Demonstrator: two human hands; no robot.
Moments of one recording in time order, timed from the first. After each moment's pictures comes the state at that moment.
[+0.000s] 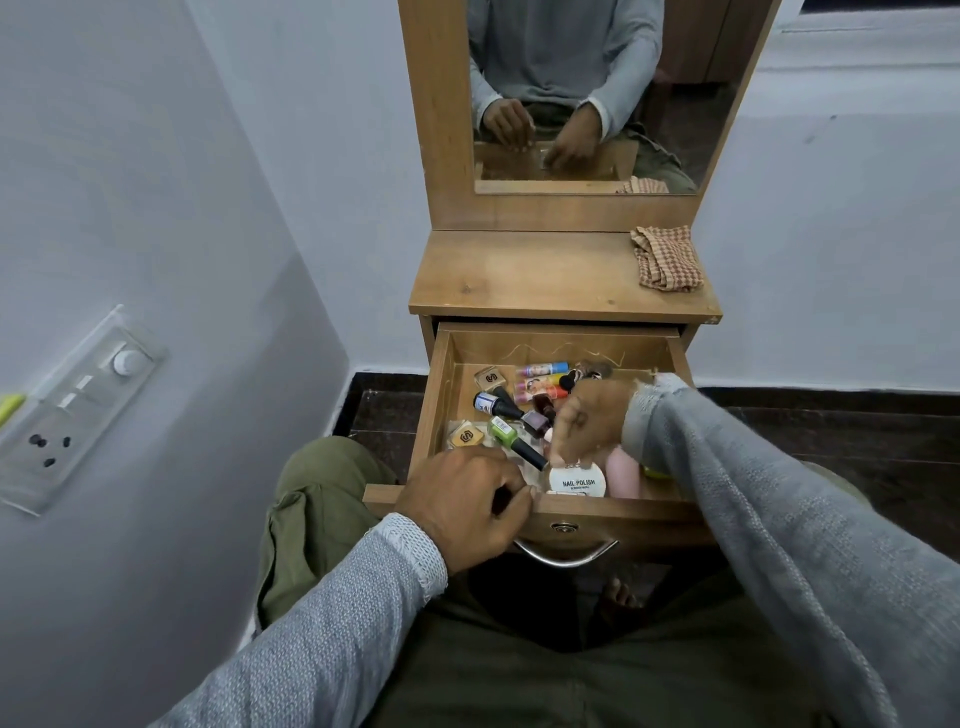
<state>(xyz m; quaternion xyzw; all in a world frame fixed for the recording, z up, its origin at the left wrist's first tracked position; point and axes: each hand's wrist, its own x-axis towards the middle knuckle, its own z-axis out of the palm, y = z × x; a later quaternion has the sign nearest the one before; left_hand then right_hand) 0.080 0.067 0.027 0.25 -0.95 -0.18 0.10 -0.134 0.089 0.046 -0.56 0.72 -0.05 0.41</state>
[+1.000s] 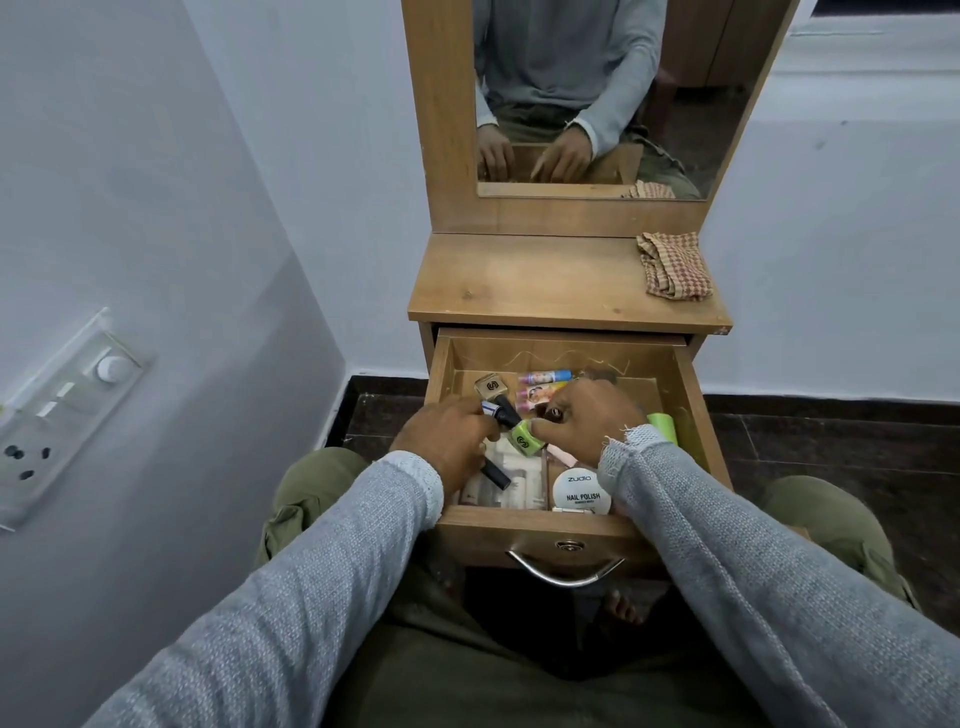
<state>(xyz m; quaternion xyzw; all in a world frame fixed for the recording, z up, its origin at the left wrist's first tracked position) 0.046 -0.008 0.010 0.27 -0.96 -0.05 -0.04 -0.127 0.077 0.008 -0.55 0.82 -0.13 0.12</state>
